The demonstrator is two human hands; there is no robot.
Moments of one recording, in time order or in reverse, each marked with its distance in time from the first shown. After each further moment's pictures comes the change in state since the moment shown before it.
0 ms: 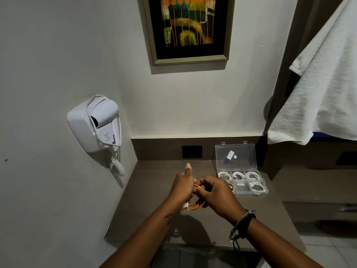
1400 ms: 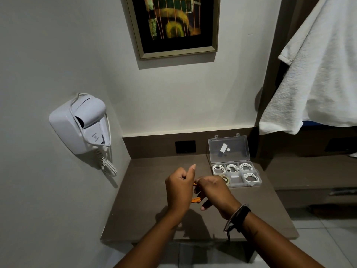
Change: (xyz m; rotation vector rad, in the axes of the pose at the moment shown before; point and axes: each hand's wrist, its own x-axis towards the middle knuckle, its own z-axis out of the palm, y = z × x) left_hand -0.003 -0.031 0.022 0.017 0.391 0.591; right_hand 0.000 0.009 -0.003 0.347 -0.005 0.322
